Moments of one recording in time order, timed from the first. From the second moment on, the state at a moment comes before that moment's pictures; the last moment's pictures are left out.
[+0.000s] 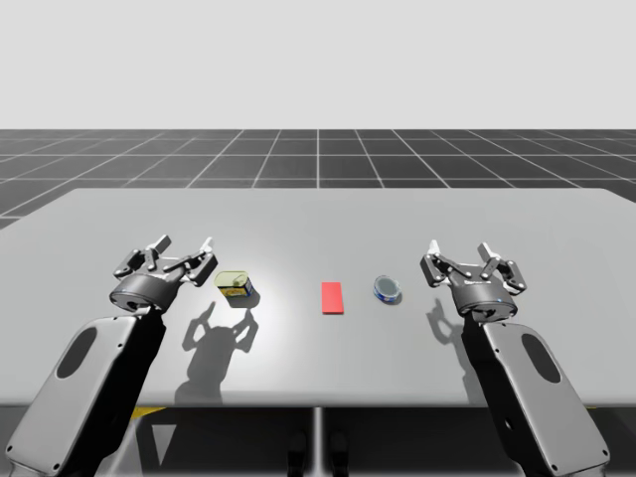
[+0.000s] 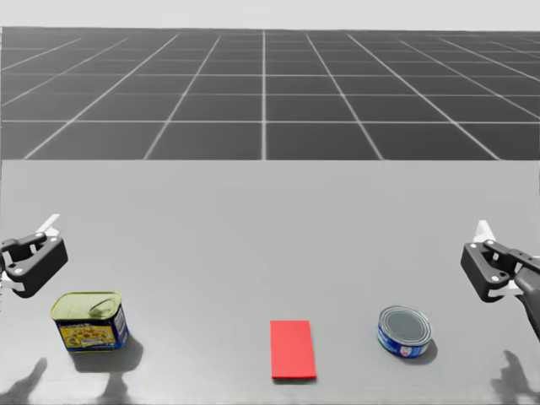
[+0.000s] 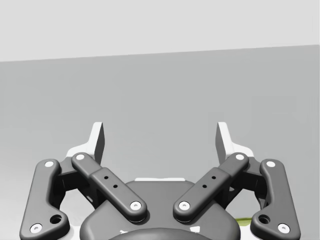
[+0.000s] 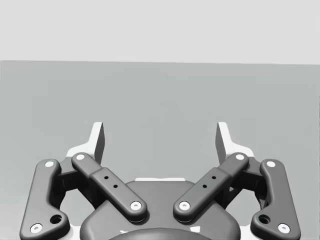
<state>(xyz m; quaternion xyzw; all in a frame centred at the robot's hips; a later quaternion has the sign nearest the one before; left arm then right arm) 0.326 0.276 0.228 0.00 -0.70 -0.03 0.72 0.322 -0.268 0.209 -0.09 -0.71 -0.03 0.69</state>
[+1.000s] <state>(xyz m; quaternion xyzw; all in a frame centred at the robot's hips) 0.324 0.271 0.228 0.00 -0.70 -0.04 0.71 0.322 -0.269 0.210 -0.10 -0.72 -0.03 0.69</state>
